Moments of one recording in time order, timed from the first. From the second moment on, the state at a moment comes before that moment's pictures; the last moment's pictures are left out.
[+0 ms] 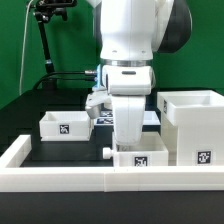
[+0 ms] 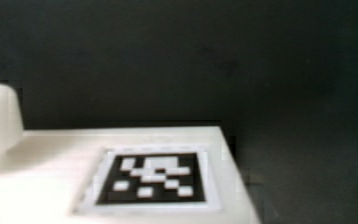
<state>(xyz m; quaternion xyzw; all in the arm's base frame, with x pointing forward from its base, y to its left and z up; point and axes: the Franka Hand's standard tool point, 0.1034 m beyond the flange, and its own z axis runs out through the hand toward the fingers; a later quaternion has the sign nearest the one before) 0.543 -0.021 0.011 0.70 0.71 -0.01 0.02</state>
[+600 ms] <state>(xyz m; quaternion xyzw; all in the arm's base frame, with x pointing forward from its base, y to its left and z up) 0.544 -0.014 0.011 0.71 0.71 -0.01 0.02</state>
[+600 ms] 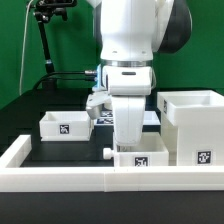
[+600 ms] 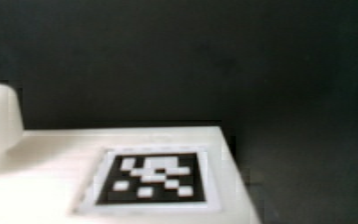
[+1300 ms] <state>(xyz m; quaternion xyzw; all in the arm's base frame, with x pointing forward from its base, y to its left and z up) 0.543 -0.010 0.011 0.72 0.70 0.00 0.02</state>
